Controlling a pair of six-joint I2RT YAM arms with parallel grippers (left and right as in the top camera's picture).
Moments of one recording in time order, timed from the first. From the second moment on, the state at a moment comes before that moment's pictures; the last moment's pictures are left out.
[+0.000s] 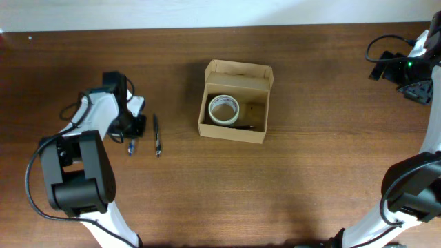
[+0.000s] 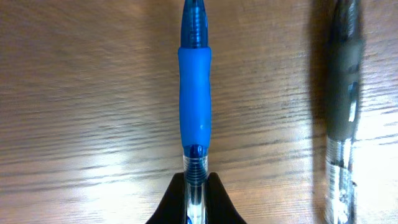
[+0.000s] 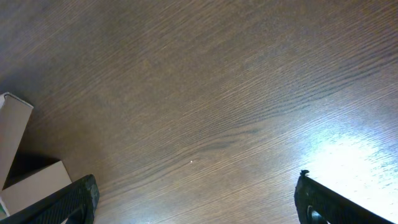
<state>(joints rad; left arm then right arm) 0.11 2.00 1.35 -0.89 -0.03 0.25 -0.38 1.95 2.03 -1.36 -0.09 0.18</state>
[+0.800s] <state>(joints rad) -0.37 2.05 2.51 -1.57 0.25 0.92 -0.38 1.95 2.03 -1.36 -0.10 0.18</state>
